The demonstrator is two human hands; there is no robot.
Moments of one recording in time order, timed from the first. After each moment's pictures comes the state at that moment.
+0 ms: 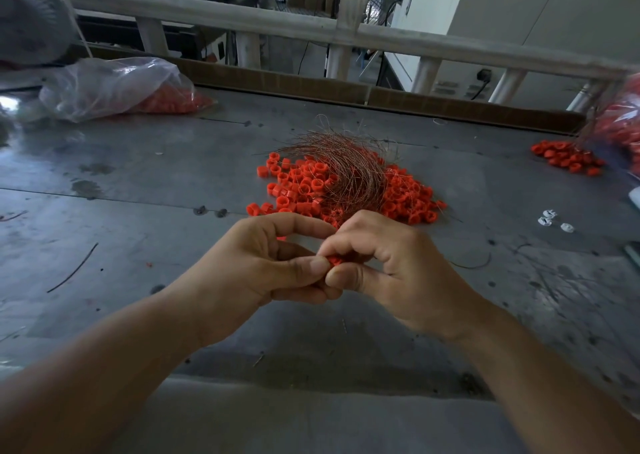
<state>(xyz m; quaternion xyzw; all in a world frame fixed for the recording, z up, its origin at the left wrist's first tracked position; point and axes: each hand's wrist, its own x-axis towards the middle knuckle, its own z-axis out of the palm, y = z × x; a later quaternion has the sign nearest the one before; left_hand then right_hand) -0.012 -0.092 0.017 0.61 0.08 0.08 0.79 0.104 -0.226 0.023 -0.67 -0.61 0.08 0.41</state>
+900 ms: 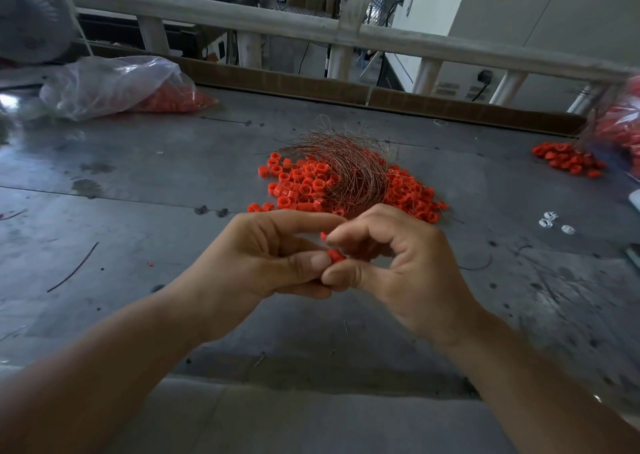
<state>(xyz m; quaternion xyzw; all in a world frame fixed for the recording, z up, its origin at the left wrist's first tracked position) -0.011 -0.092 0.017 0.61 0.04 0.10 0.78 0.098 -0.226 0.021 -0.66 -0.55 0.05 0.52</state>
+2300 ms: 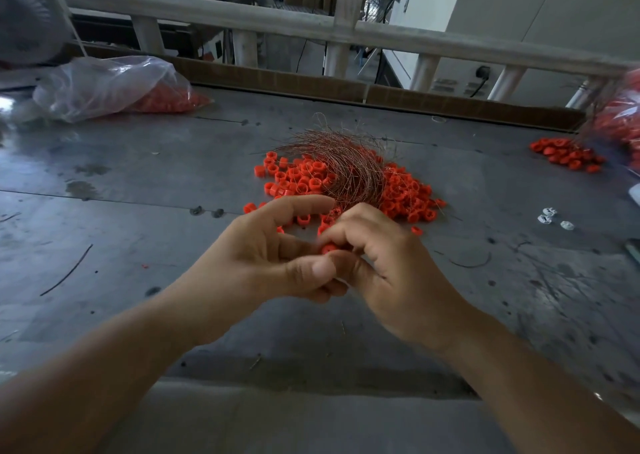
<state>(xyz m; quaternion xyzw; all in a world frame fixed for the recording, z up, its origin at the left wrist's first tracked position) -0.013 -0.093 0.020 0.64 0.03 0.09 0.77 0.095 -0.222 0.019 -0.69 -0.58 0.06 0.44</state>
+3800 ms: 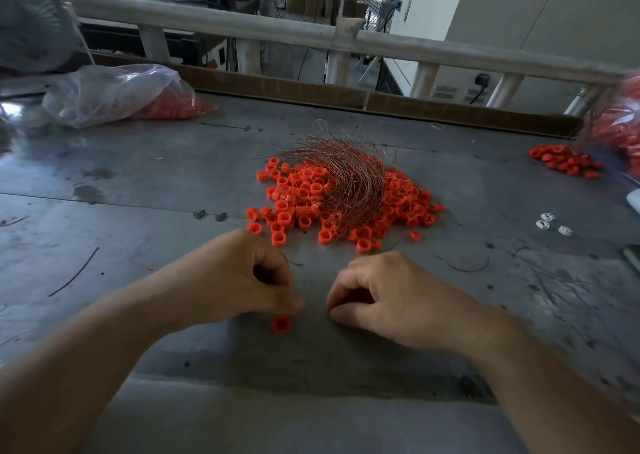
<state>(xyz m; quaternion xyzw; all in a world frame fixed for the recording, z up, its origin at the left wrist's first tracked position) -0.015 -0.068 0.016 0.89 0.11 -0.01 0.44 0.104 -0.231 0.022 -0.77 -0.57 0.19 0.20</state>
